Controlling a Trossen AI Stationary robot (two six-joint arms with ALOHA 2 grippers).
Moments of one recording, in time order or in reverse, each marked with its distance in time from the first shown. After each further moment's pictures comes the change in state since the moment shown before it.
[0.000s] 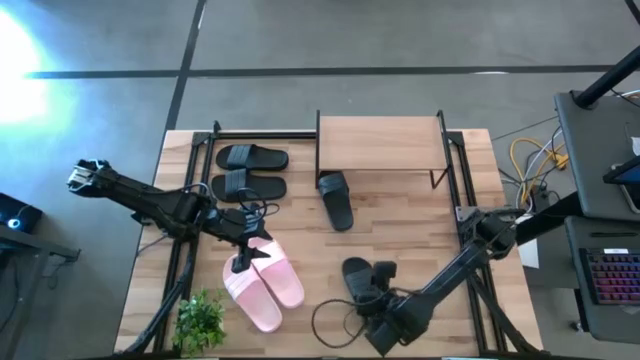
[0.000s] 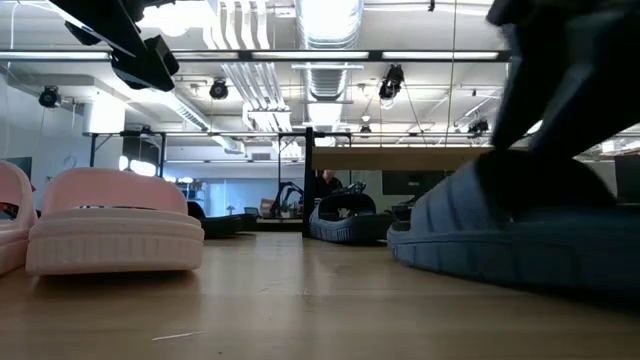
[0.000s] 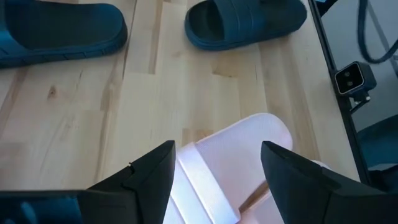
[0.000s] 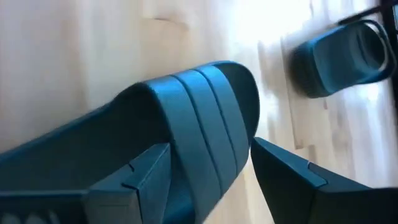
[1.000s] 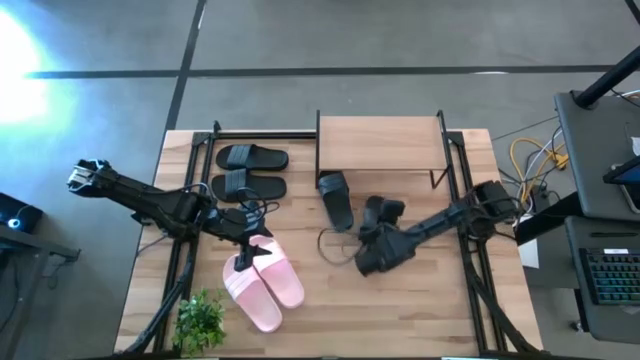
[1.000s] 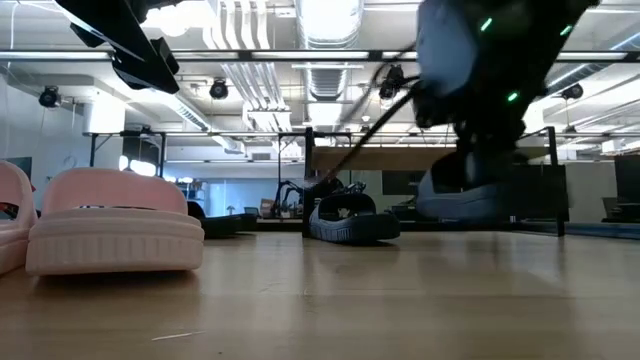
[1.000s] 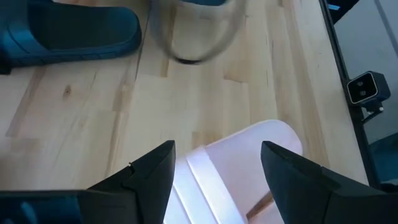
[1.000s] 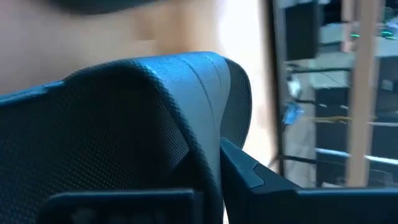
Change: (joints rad) left arm 0.000 0.001 0.000 0.001 -0.042 -0.025; right arm -0.396 -0.185 -0.370 -0.077 0.201 -0.128
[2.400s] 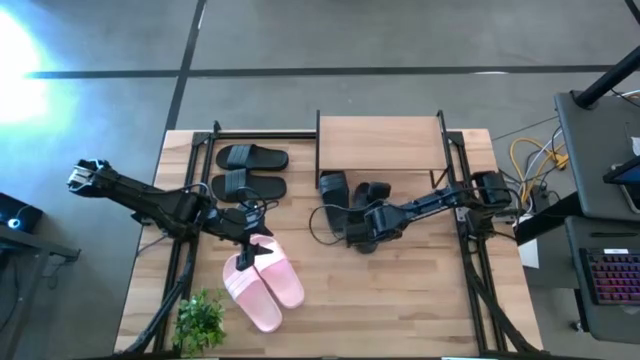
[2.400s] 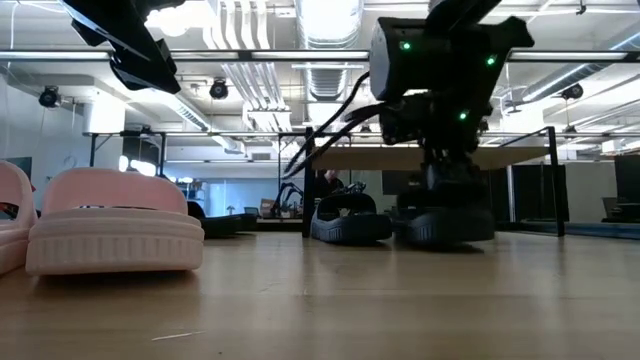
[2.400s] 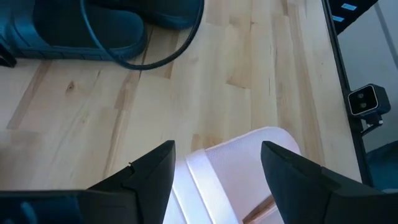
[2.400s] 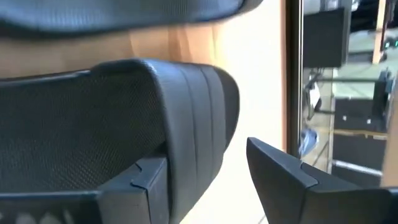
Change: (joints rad) left arm 0.001 0.000 0.002 0.003 -0.019 -0.055; right arm -0.171 -0.017 -0.010 0.243 -0.053 -0.340
